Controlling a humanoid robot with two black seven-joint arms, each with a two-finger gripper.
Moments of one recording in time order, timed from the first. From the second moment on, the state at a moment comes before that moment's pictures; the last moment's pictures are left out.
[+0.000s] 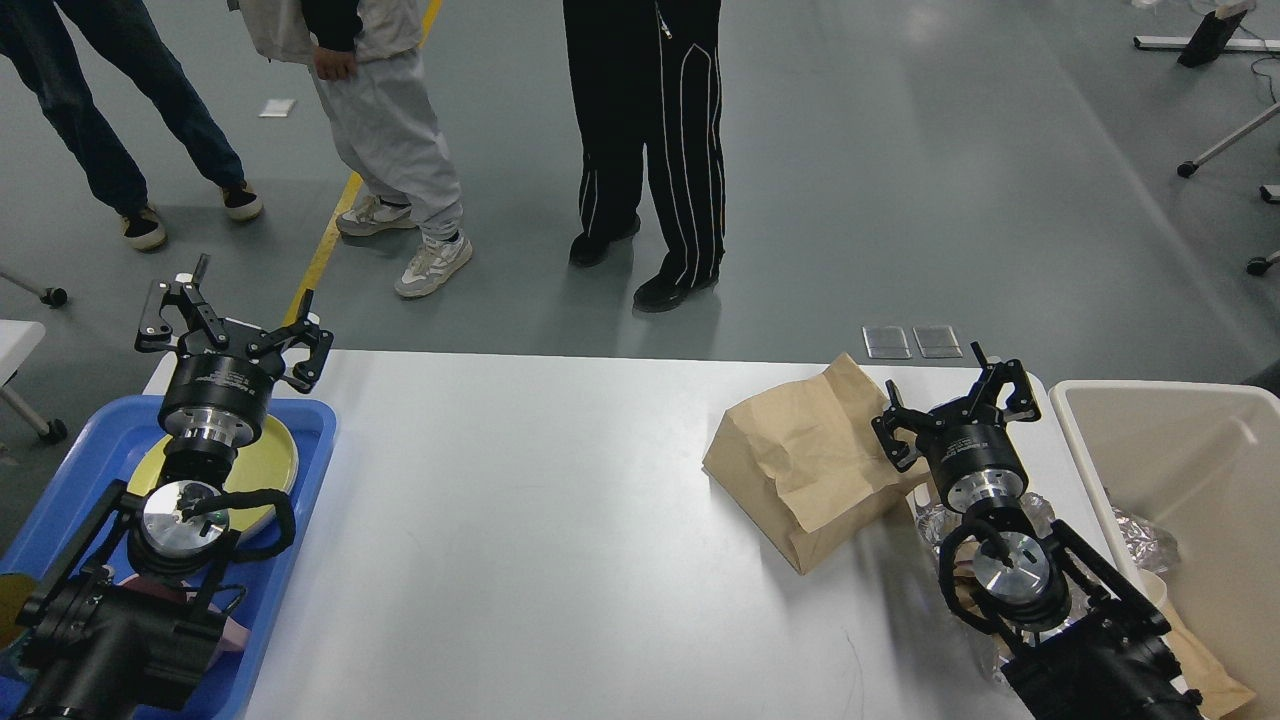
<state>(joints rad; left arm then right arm) -0.37 0.17 -1.47 -0.94 0.17 -0.29 -0.18 0.34 -0.09 1.21 0.80 -0.16 0.17 0.28</state>
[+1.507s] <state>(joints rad) -0.31 0.14 -1.41 -0.76 0.18 -0.52 -0.28 0.35 -0.09 1.21 0.80 -0.16 0.17 0.28</state>
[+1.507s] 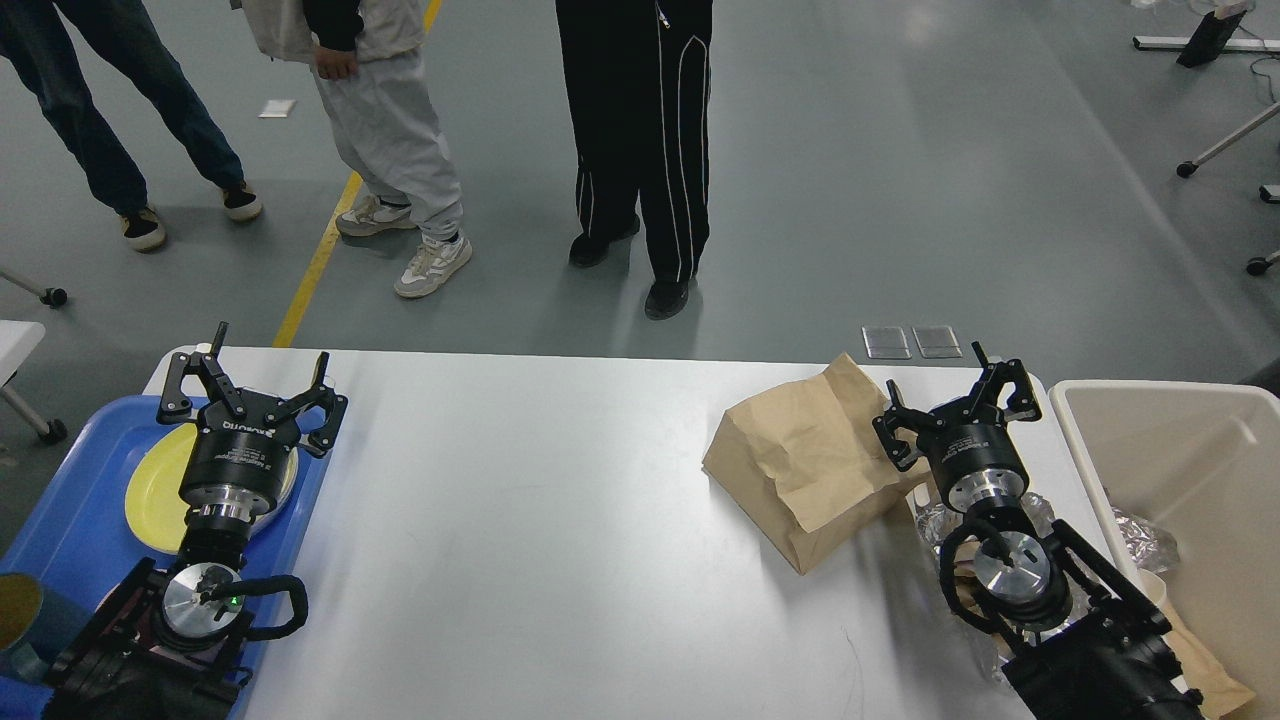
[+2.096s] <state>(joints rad) -0.31 0.14 -1.41 -0.76 0.18 -0.52 -0.28 0.35 -0.25 1.32 0.81 -0.13 0.15 0.27</state>
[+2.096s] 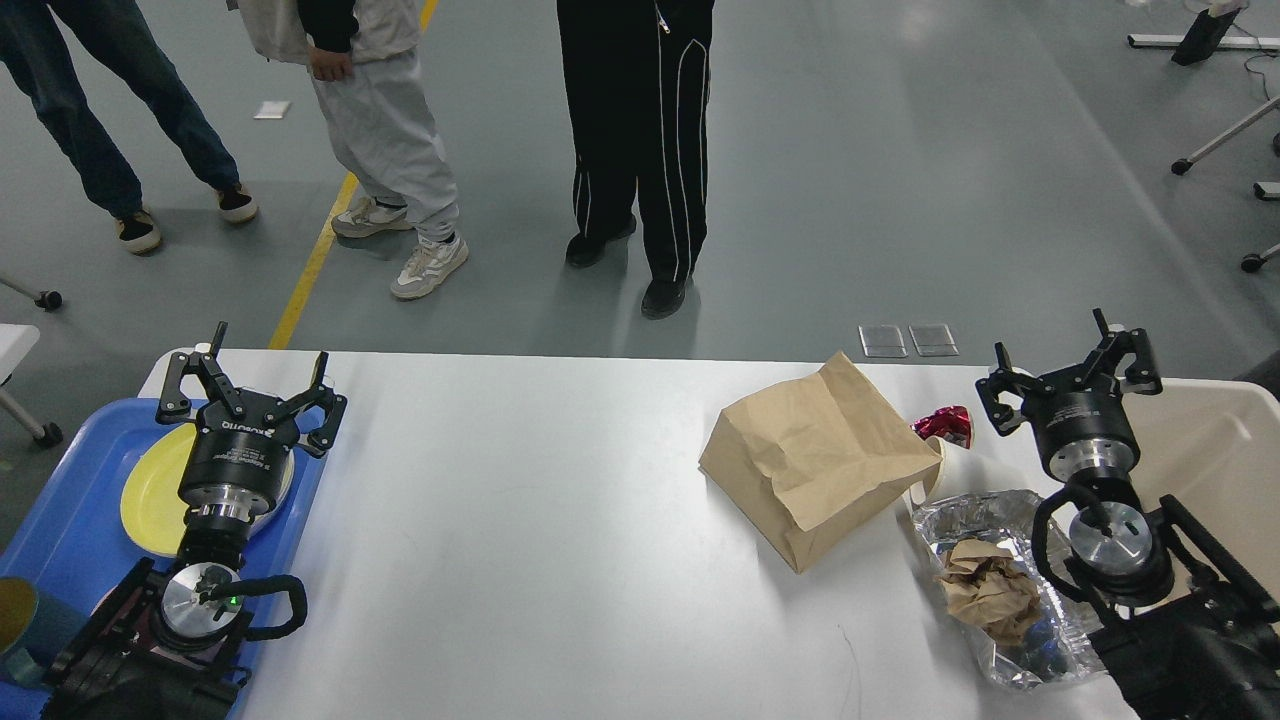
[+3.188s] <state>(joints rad) -0.31 0.14 -1.41 -0.76 0.18 -0.52 -0.28 0.43 -0.18 1.09 0.81 -0.14 0.17 0.27</state>
